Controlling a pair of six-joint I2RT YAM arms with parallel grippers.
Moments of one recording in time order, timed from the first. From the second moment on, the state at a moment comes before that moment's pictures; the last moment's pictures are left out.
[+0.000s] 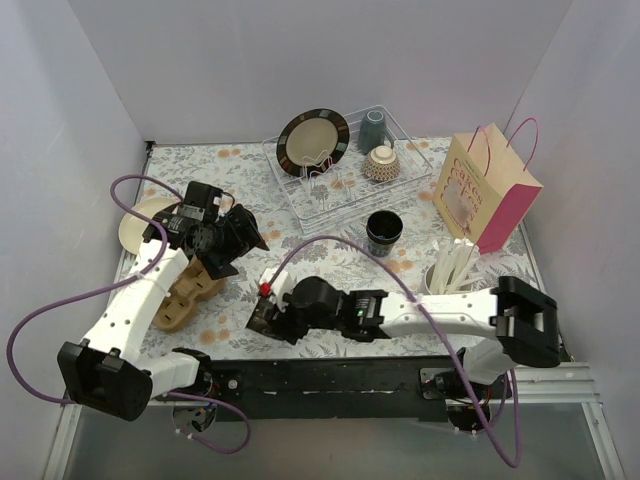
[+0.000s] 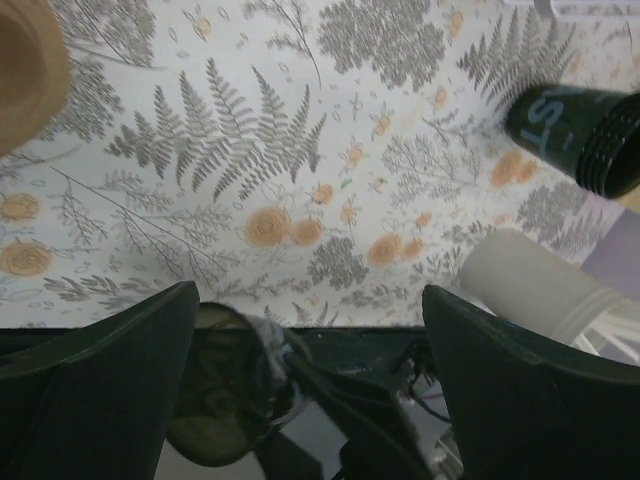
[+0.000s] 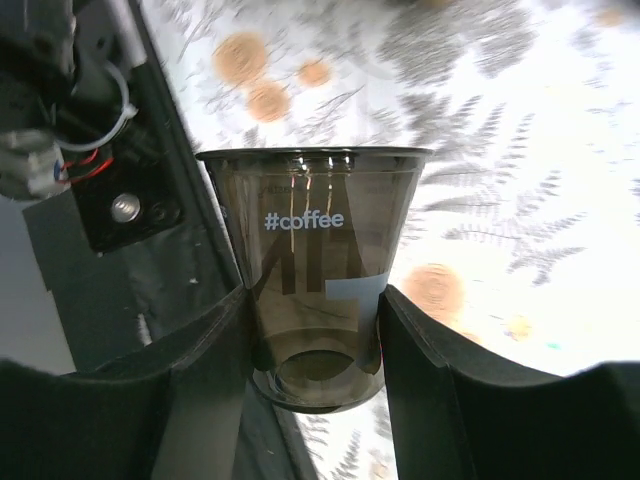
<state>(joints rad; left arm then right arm) -0.29 1.20 1.18 -1.03 0.10 -0.86 1.40 1.58 1.01 -0.02 0.06 0.15</state>
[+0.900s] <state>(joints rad) -0.29 1.22 1.07 -0.99 0.66 -0.89 1.27 1.13 0.72 0.15 0.25 0.07</state>
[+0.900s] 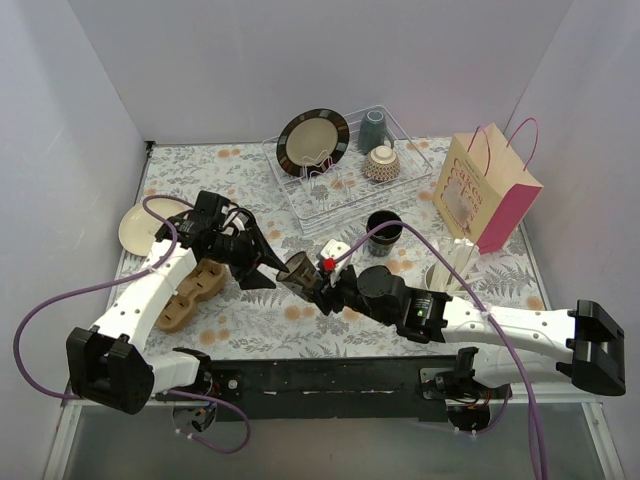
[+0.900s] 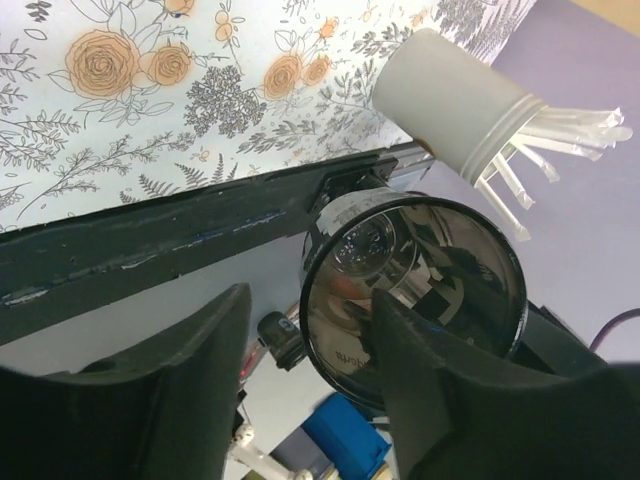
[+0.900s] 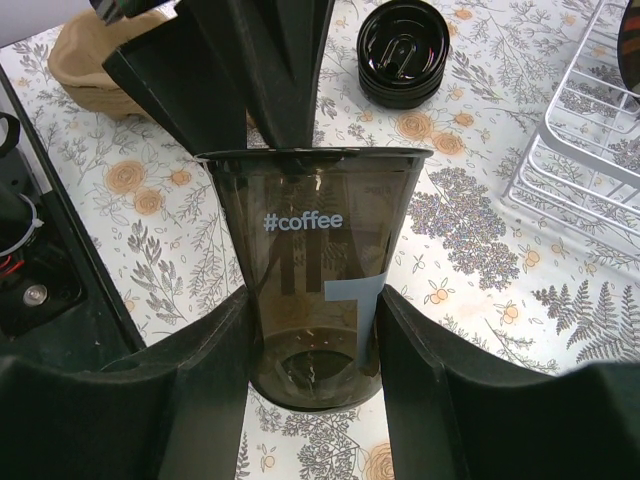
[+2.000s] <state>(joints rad) -0.60 1.44 1.13 -0.57 0.15 -0.89 1.26 0.89 1.07 -0.52 0.49 0.32</state>
